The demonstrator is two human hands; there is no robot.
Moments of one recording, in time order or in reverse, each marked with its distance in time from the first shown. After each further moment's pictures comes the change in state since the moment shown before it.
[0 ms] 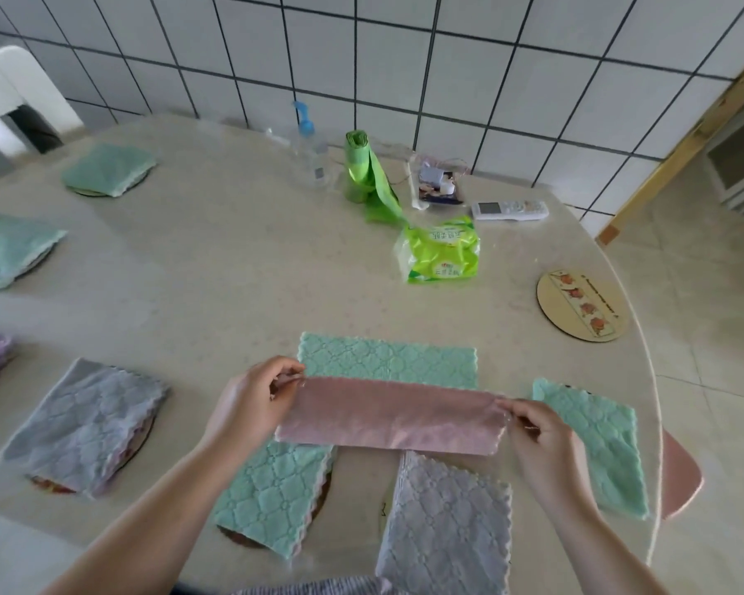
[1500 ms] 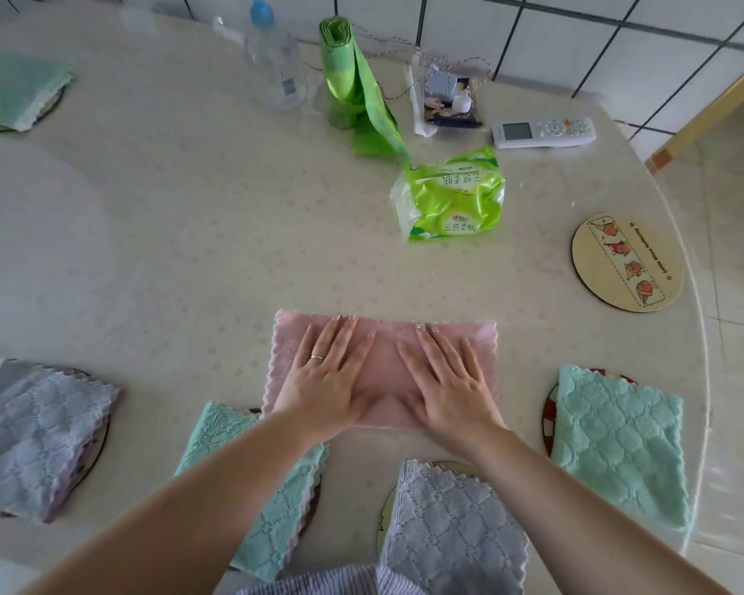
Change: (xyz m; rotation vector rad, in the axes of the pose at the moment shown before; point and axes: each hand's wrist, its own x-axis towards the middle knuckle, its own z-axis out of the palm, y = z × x) left_hand 0.061 -0.010 0.113 0.714 -0.330 0.386; right_hand 0.071 0.031 0.115 -0.814 -0.454 -0.510
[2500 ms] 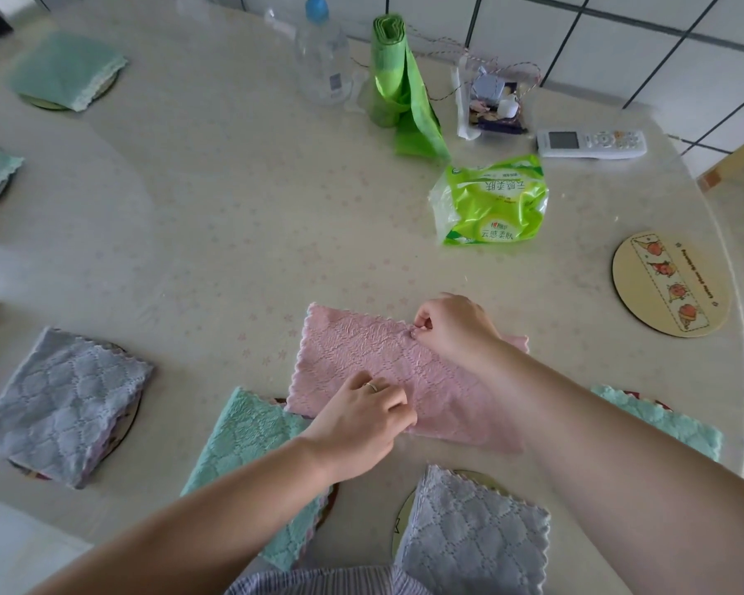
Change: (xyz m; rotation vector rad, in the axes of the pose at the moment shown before) left_hand -0.030 0.023 -0.015 -0.232 0.042 0.291; right_hand 0.099 -0.009 -0.058 0.299 -0.186 0.171
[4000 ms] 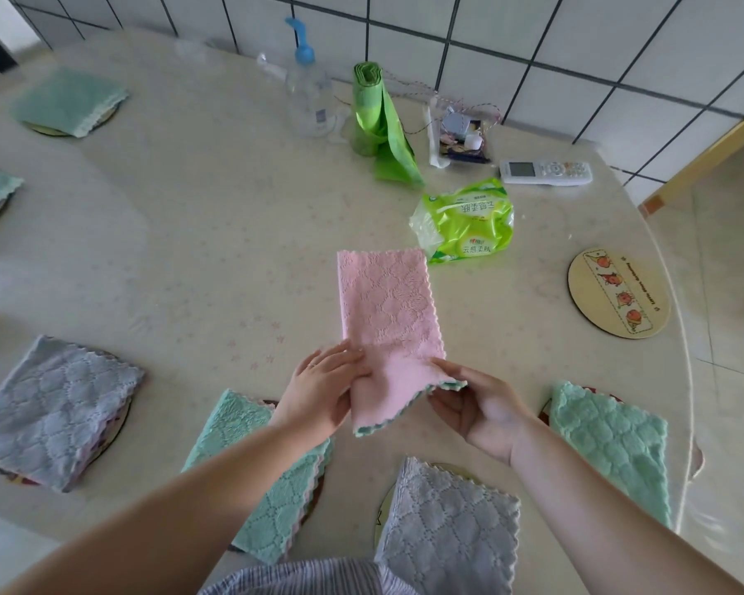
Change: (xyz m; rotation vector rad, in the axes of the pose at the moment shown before) left_hand -0.007 -0.027 -0.005 -0.220 0.187 -0.307; right_hand -0.103 0.024 0.001 1.878 -0.210 0.589
